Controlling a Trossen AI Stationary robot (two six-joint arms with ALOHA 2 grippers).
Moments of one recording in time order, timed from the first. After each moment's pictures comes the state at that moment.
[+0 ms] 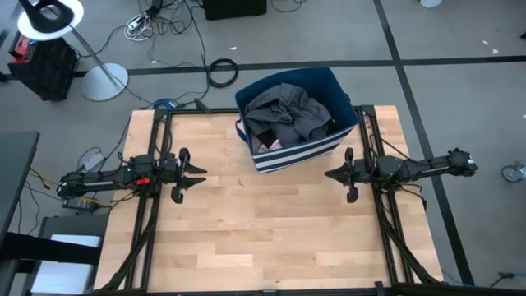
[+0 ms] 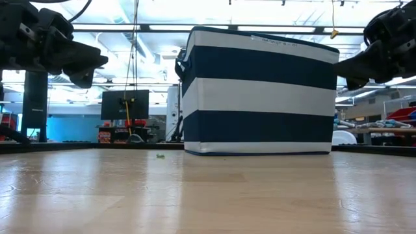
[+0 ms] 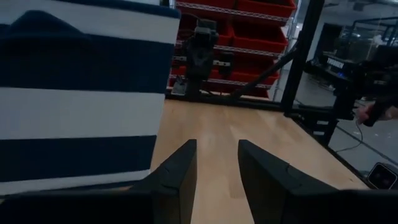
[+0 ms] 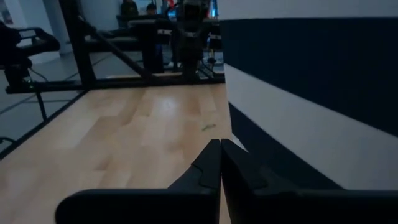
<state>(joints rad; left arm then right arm) 0.08 0.02 0.01 0.03 0.11 -0.13 0.14 0.12 0.01 0.05 0.22 0.03</state>
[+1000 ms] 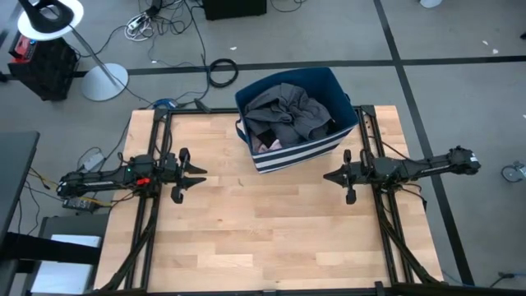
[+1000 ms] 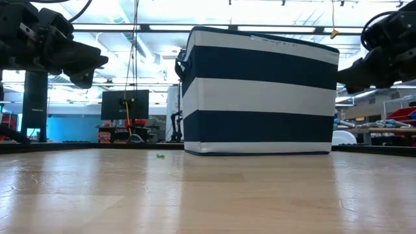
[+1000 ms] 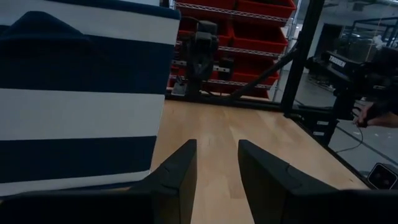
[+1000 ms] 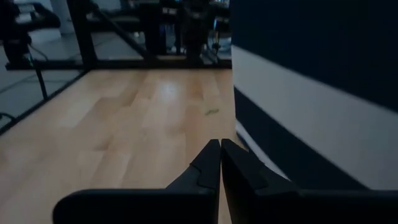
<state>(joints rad) 0.08 0.02 0.01 0.03 0.11 -0.14 0.14 0.19 0.01 0.04 0.20 0.01</state>
